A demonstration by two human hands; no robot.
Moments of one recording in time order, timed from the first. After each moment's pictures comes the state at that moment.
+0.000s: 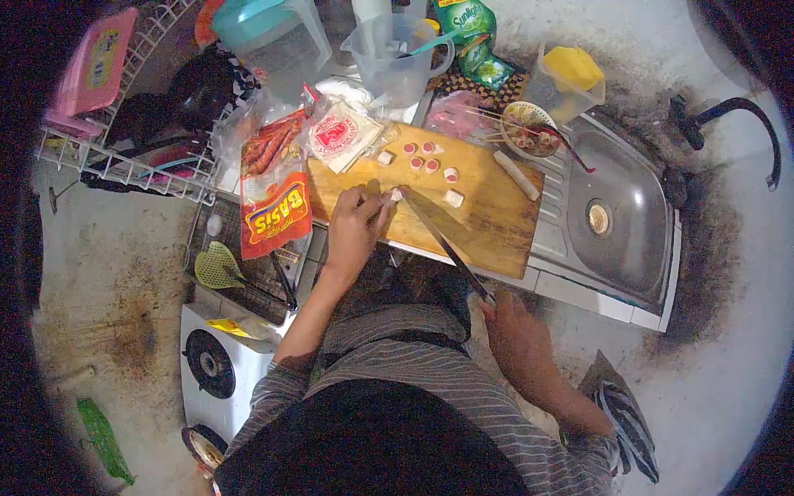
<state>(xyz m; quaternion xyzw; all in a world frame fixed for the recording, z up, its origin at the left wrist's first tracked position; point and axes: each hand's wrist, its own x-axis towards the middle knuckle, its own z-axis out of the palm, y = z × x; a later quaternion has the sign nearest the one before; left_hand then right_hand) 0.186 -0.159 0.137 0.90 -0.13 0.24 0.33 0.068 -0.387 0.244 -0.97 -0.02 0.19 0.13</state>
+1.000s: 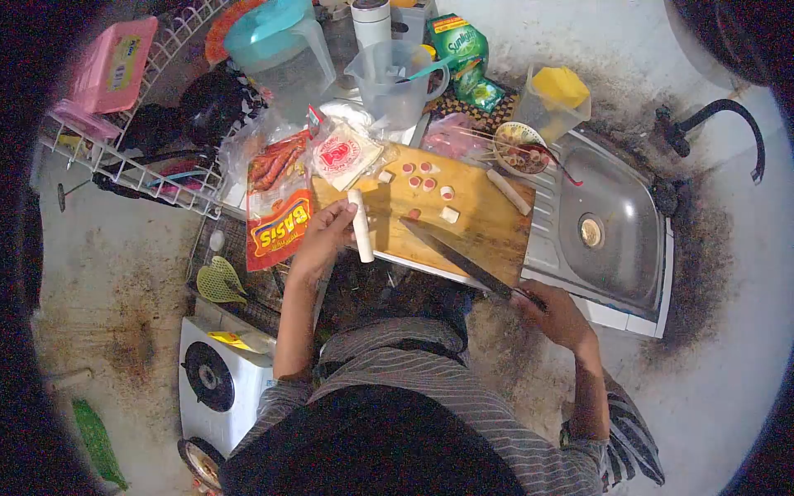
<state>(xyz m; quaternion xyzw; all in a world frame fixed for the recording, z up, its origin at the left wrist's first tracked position) 0.190 -0.117 0.160 0.63 0.07 -0.15 0.76 0.101 -0.465 0.230 -0.91 -0.06 0.23 0.34</state>
